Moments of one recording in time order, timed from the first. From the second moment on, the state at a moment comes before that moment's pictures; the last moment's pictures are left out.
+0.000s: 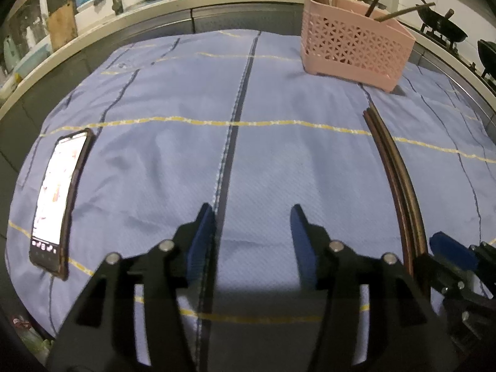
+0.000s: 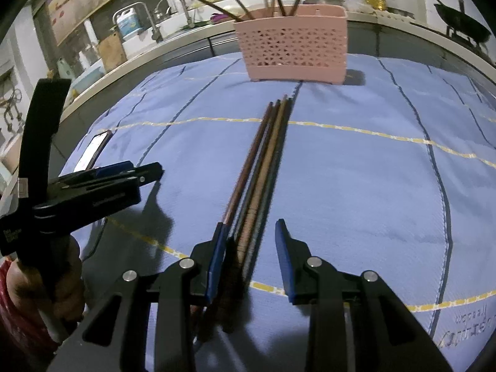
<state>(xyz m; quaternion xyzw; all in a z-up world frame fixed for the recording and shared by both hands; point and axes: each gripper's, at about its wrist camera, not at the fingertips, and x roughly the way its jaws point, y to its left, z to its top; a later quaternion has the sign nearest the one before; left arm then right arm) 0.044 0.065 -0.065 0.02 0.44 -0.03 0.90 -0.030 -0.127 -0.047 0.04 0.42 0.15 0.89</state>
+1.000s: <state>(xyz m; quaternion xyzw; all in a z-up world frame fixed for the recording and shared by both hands) 0.045 0.058 -0.066 0.02 0.44 -0.04 0.89 -0.023 -0.143 -0.048 0.07 0.42 0.12 0.90</state>
